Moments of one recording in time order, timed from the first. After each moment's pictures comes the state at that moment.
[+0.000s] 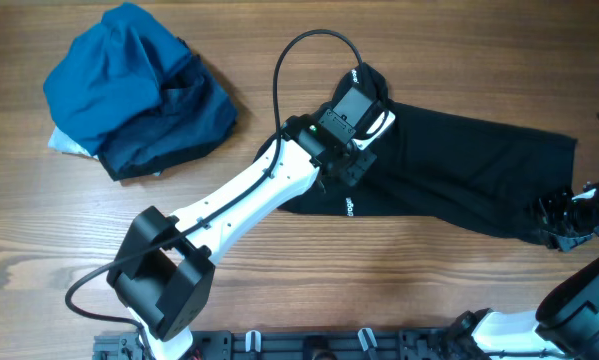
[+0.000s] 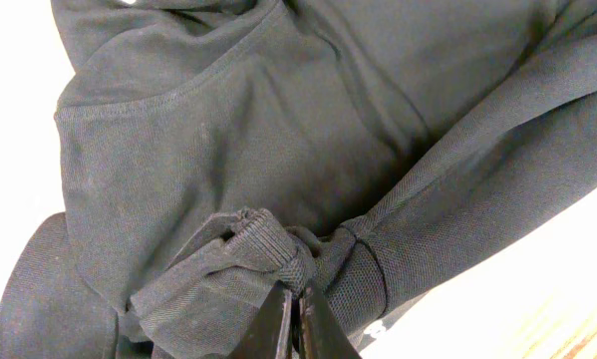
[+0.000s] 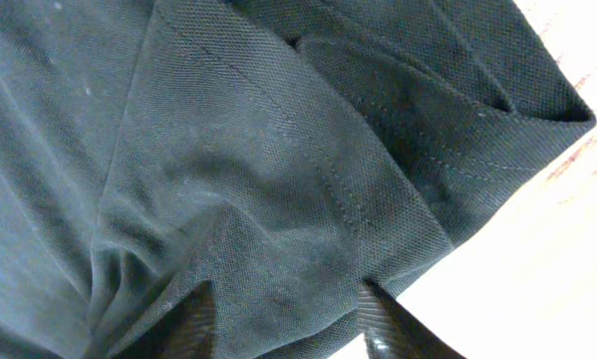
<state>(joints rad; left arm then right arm) -0.78 1.87 1.52 -0.73 0.01 -0.01 -0.77 1.63 0.97 -0.85 -0.23 0.37</state>
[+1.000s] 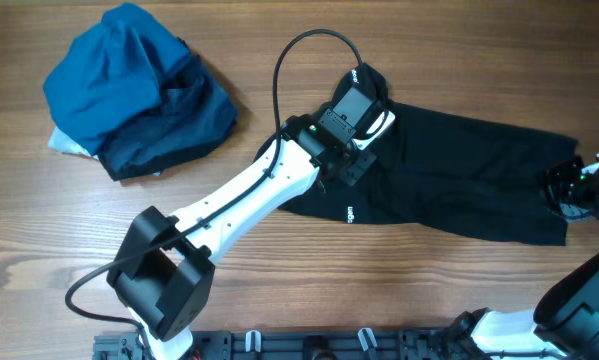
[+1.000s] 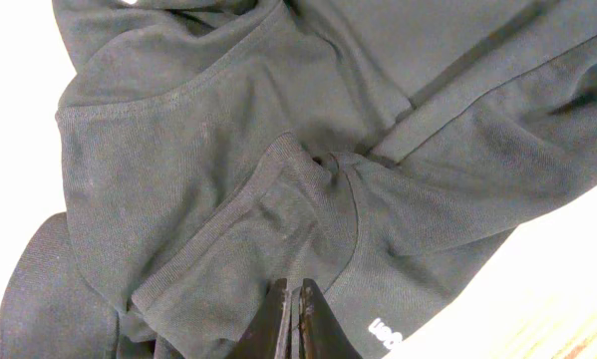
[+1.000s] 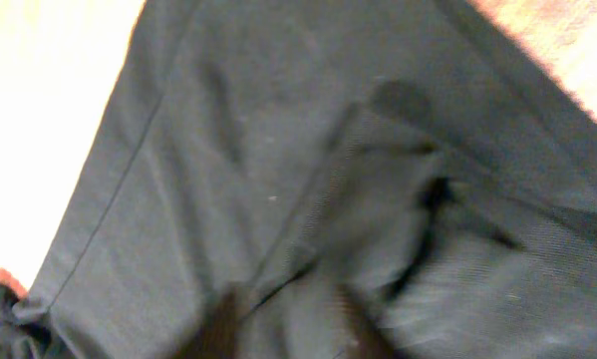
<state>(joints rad) -0.78 1.87 1.52 -0.73 0.01 -0.01 -0.71 1.63 1.01 -0.64 -0.31 0.44</state>
